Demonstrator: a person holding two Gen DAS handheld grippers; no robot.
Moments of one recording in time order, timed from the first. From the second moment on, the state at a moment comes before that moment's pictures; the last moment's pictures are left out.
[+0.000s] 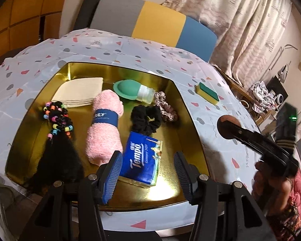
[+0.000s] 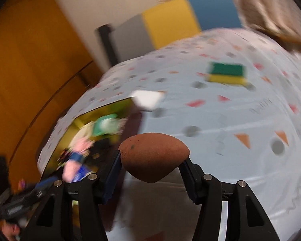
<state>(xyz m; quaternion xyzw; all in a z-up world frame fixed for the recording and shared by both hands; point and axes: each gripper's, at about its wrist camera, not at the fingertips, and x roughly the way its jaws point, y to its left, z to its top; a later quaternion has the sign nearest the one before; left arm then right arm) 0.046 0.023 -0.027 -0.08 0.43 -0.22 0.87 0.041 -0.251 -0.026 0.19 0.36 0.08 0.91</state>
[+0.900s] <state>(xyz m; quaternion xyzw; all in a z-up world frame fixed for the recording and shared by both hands) 0.057 0.050 -0.026 -0.12 0.43 -0.19 0.87 0.038 -0.139 -0.012 -0.07 0.43 0.19 0.88</state>
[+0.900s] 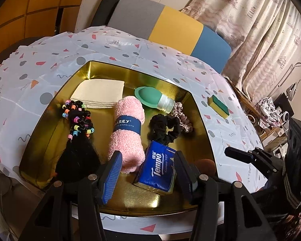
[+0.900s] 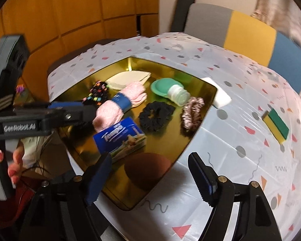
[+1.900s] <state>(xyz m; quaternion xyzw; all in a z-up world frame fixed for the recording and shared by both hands) 0.057 -0.003 -0.008 -0.09 0.44 -0.28 0.85 0.048 -0.290 -0.068 0.23 0.40 -0.01 0.89</state>
